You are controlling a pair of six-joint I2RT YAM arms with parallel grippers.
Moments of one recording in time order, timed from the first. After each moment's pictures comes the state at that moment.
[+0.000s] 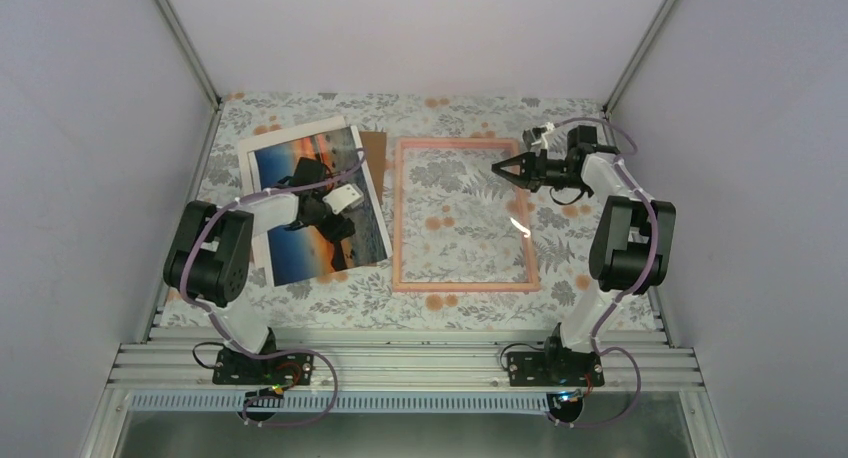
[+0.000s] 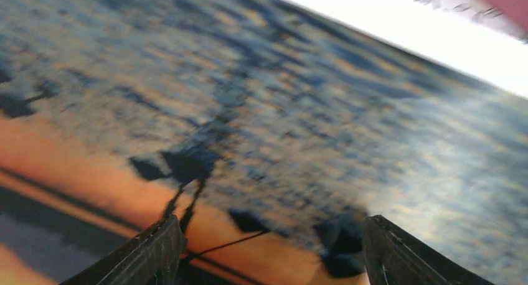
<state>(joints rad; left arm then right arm) -0.26 1.72 0.92 -0.36 0.28 0.52 -0.11 1.81 1.33 -0.87 -1.51 -0.12</state>
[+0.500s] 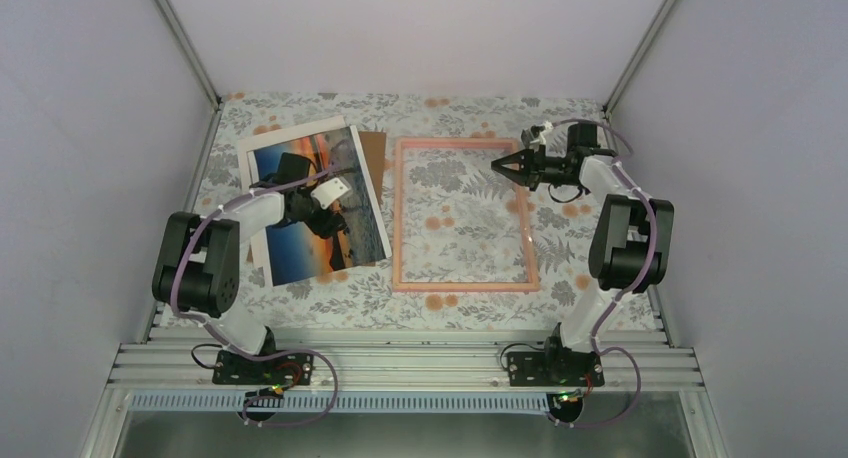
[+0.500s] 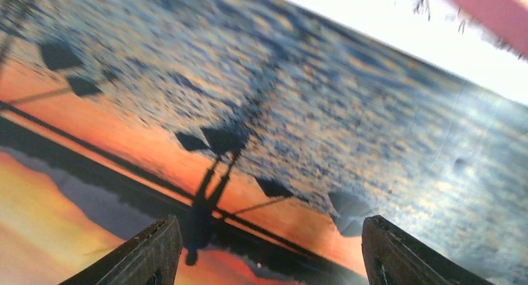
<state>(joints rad) -0.17 1.65 0.90 -0.40 0.33 0.59 -0.10 1.82 1.29 -0.67 -1.52 0.15</state>
